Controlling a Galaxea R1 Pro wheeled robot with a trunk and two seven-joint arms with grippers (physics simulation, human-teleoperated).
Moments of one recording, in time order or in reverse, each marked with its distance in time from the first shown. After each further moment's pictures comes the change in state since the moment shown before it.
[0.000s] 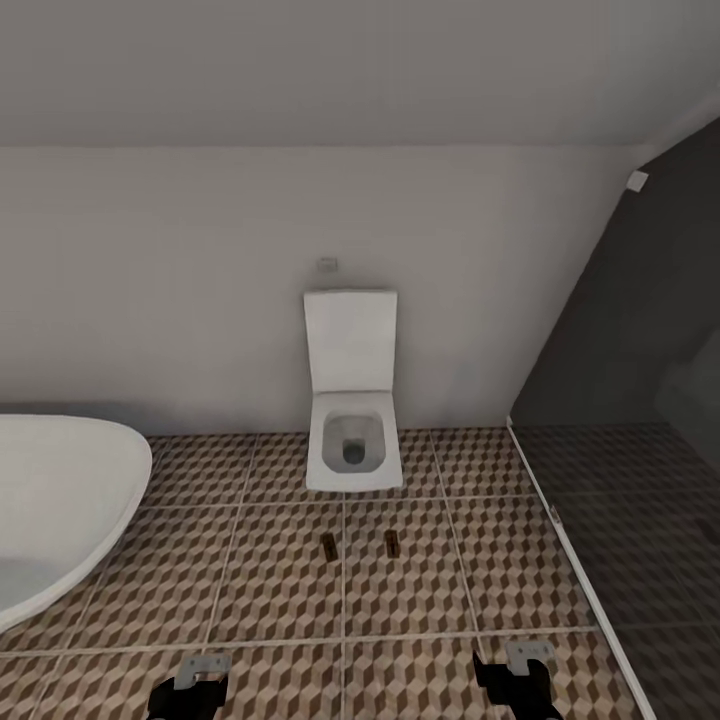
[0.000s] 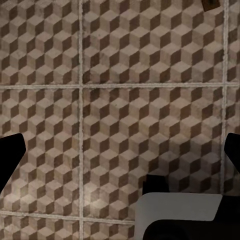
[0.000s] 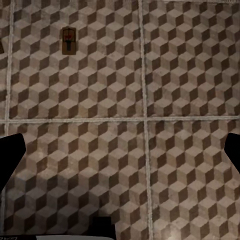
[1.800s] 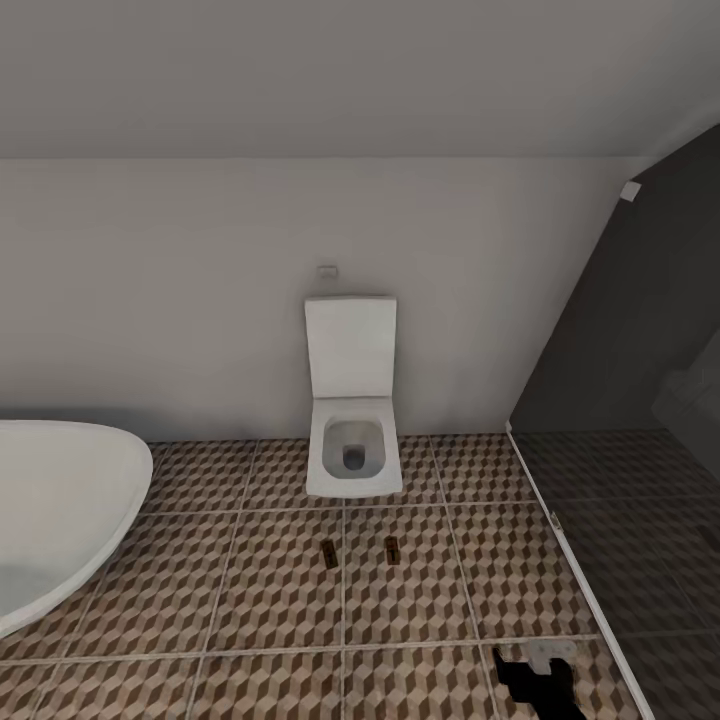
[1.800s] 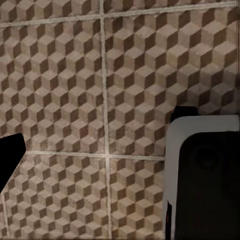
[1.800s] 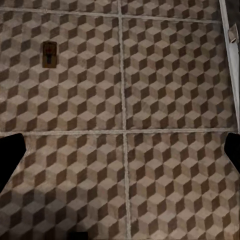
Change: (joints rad) left arm 0.201 0.068 0.000 0.003 -0.001 -0.030 -0.014; right arm 0.001 -0.057 0.000 0.004 -0.001 -0.037 0.006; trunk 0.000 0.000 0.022
